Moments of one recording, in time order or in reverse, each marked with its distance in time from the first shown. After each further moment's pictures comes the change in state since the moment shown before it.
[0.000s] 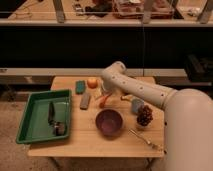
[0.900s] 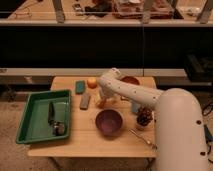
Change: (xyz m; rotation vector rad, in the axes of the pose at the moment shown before) arm -0.011 0.000 0.046 -0.034 -0.041 -0.026
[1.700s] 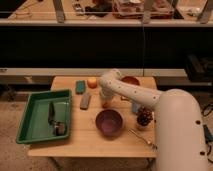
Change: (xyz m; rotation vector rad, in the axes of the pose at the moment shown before) arm -0.010 -0.001 -0.007 0.057 -0.039 -0.013
